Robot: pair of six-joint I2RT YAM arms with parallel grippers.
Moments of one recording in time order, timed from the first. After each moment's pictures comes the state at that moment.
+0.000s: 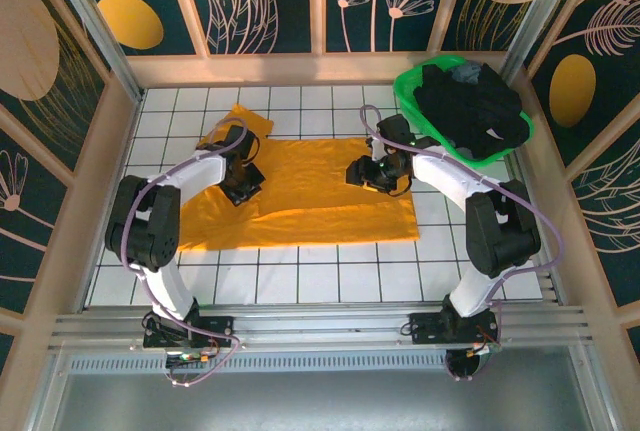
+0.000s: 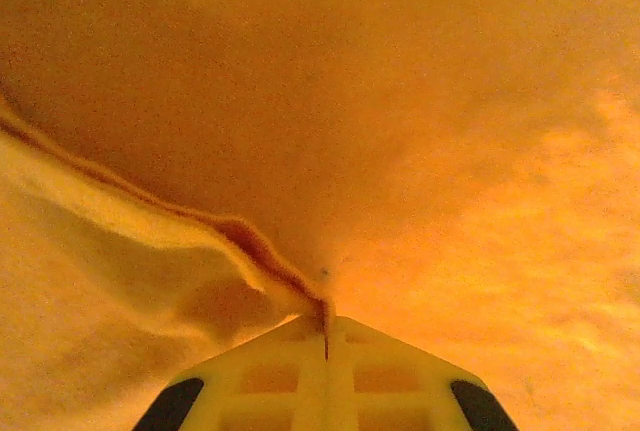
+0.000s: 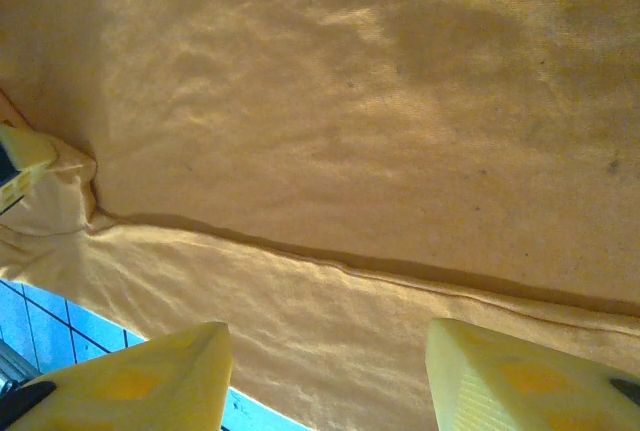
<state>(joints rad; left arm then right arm) -0.31 1.80 1.16 -0.66 0.09 -0.97 0.41 1.70 1.19 -0.61 -0.44 0.47</state>
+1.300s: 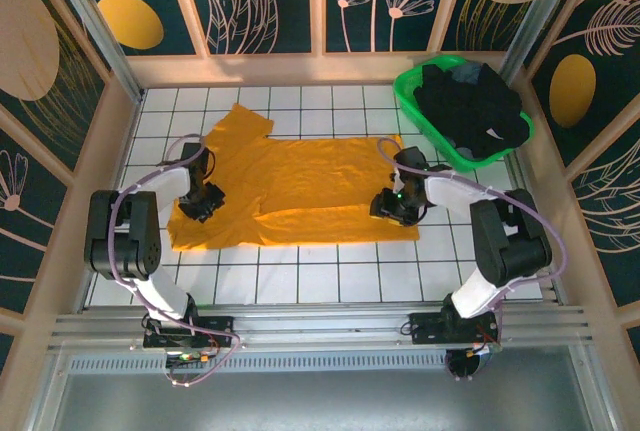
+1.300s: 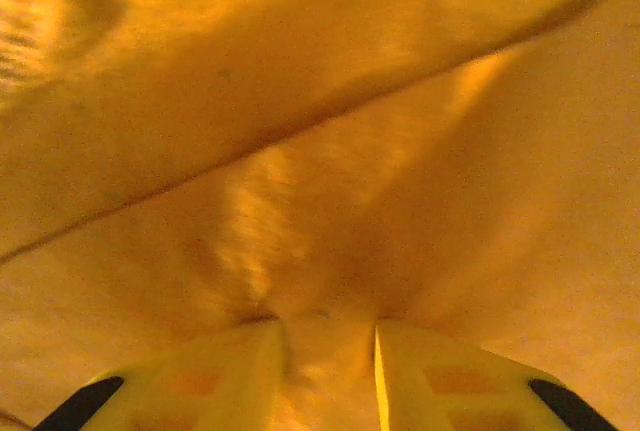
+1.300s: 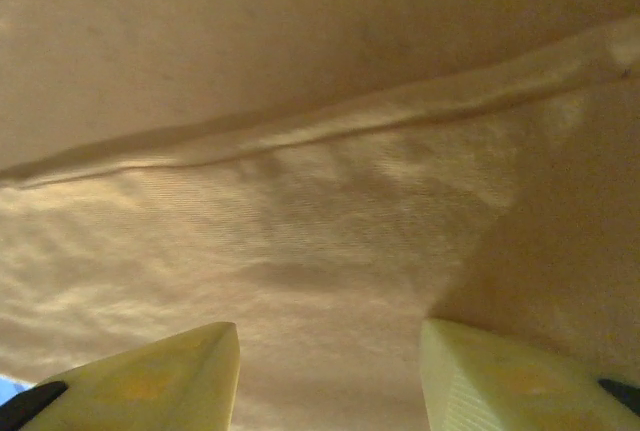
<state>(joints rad) -0.03 1.69 0.94 -0.65 0.02 -0.87 0.34 1.64 0.89 -0.59 -0.33 0.51</state>
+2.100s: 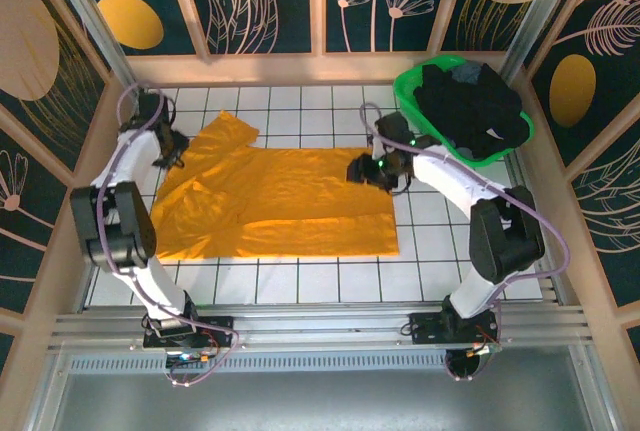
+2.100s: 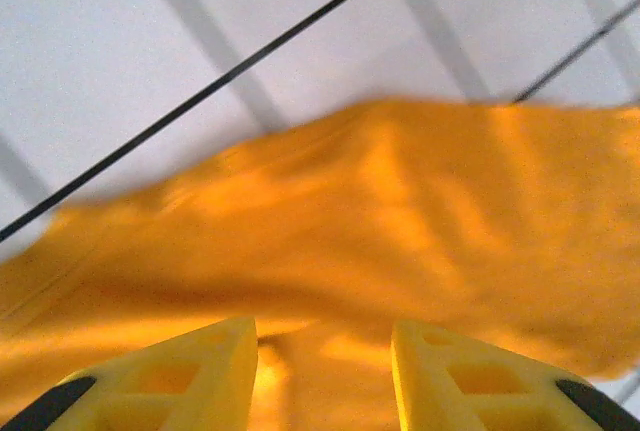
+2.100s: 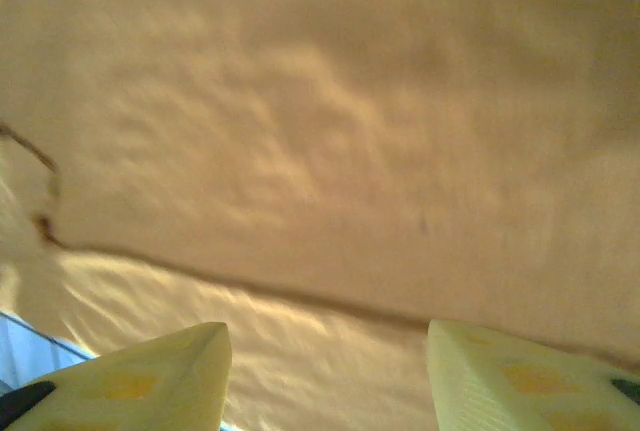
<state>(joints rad) 0.11 1.81 1.43 -0.68 -0.10 -0.84 0.42 1.68 1.26 -0.65 -0.35 0.51</state>
